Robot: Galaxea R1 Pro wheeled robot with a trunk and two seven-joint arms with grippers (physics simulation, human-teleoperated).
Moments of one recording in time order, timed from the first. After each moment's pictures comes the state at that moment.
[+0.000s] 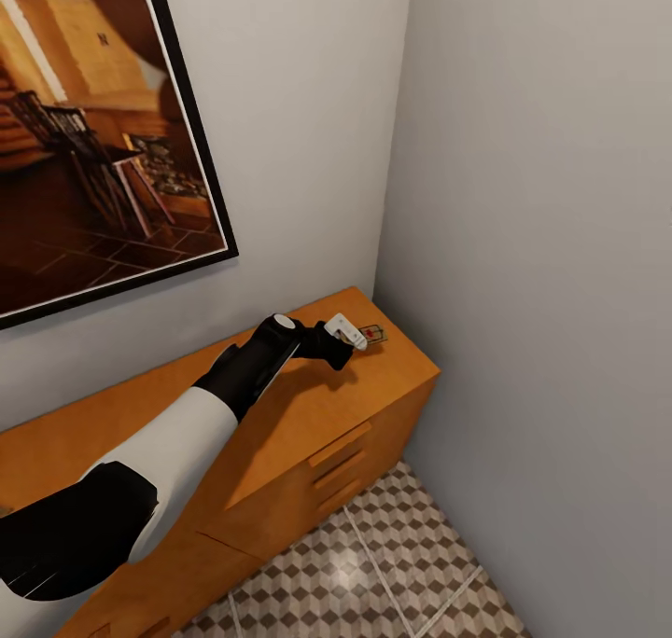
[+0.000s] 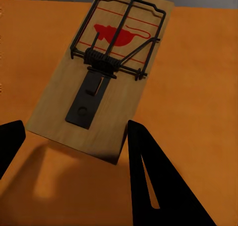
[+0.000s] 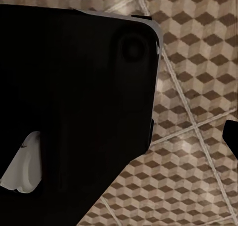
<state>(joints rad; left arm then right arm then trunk) -1.16 -0.14 -0.47 -0.71 -0.18 0.49 -0.61 -0.10 -0.03 -0.17 -0.08 0.23 -0.33 0.09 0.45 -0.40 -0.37</state>
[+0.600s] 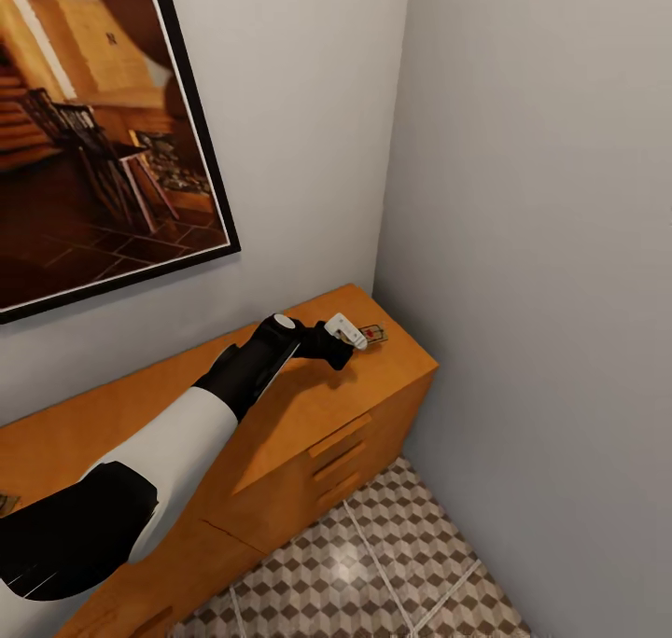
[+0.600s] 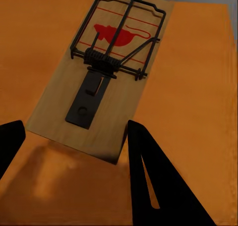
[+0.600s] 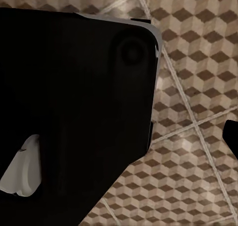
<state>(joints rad) -1.16 -0.14 -0.47 -0.71 -0.18 0.49 -0.61 -0.11 -0.03 -0.17 -0.09 0.23 -0.33 0.09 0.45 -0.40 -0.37</state>
